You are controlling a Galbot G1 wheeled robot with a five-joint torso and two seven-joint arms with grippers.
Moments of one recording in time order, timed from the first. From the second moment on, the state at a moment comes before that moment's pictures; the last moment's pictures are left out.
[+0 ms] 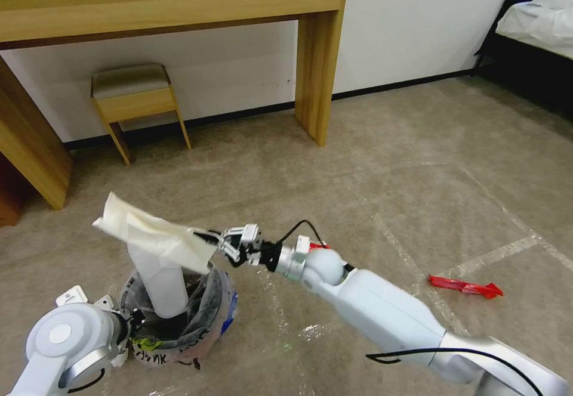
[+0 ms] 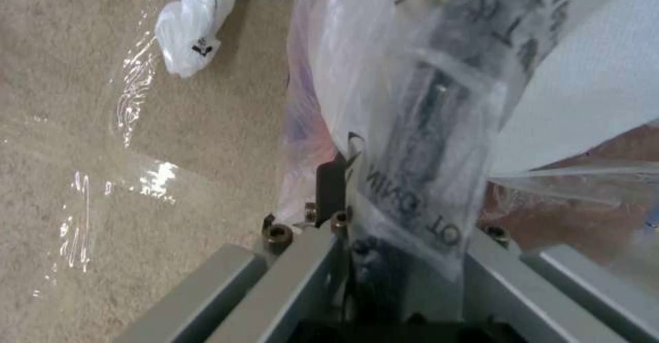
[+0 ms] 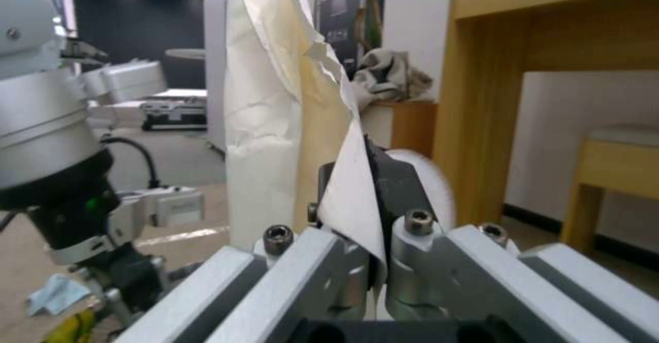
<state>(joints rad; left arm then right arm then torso) 1.46 -1.04 -0.72 -2.14 -1.79 0.68 -1.32 -0.55 1.26 -0.51 1.37 0.65 0.41 -0.58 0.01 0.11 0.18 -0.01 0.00</state>
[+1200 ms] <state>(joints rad) 1.47 -1.04 -0.73 -2.16 -1.79 0.68 -1.32 -0.61 1.35 -0.59 1.26 0.57 0.45 -0.53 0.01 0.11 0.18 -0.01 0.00</state>
